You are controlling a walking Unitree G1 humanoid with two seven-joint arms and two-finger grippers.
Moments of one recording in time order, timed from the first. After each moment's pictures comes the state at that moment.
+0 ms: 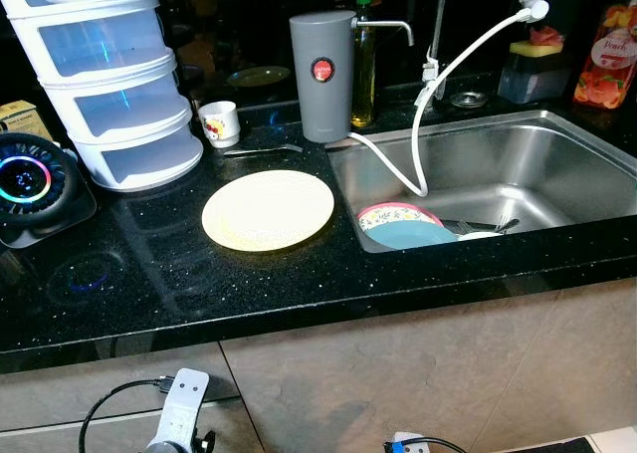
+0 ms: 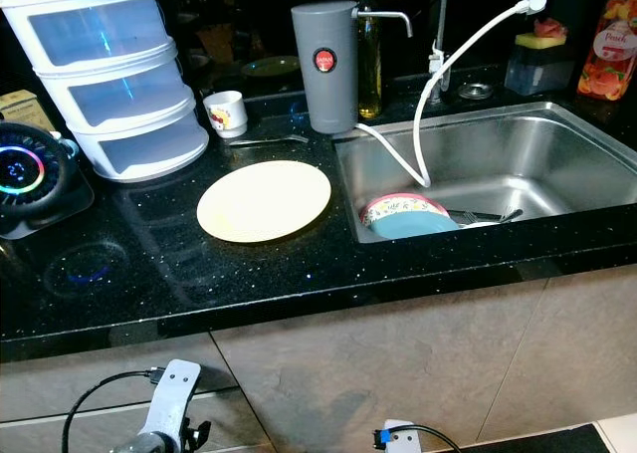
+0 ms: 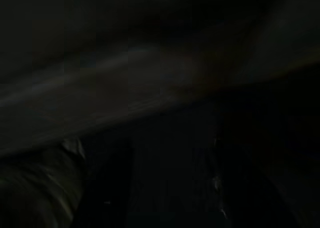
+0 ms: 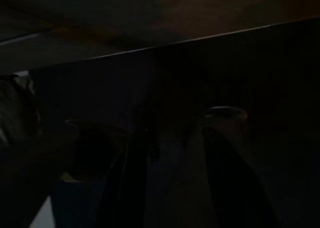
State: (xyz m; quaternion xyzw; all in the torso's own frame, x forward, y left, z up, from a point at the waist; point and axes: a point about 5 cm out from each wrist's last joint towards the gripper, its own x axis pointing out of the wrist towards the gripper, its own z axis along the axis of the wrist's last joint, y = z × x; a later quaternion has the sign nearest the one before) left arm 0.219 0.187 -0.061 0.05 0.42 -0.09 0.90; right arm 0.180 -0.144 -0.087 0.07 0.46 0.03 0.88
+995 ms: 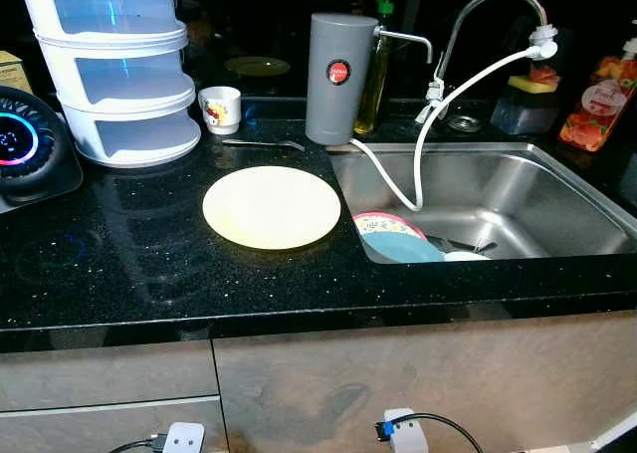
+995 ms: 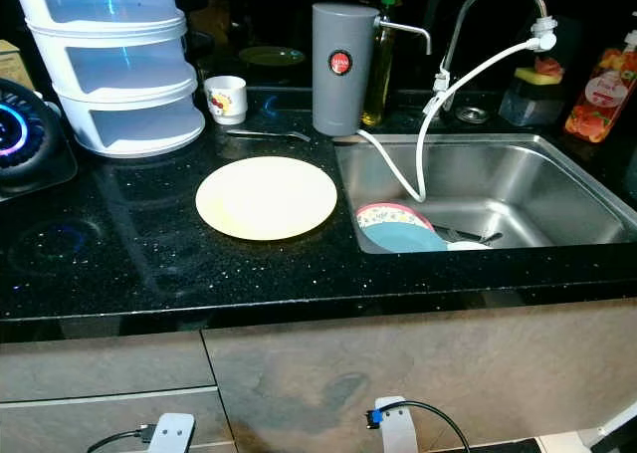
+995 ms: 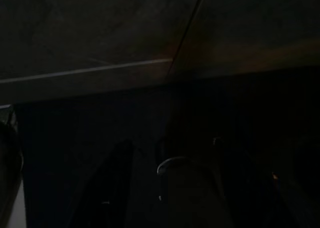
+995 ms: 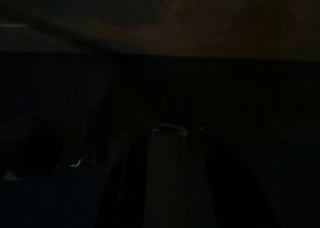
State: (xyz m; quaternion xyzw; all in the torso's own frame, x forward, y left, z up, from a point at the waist) left arm 0.186 0.180 -0.079 -0.01 0.42 -0.02 0.91; right arm 0.205 -0.146 -0.075 0.01 0.45 0.08 0.89
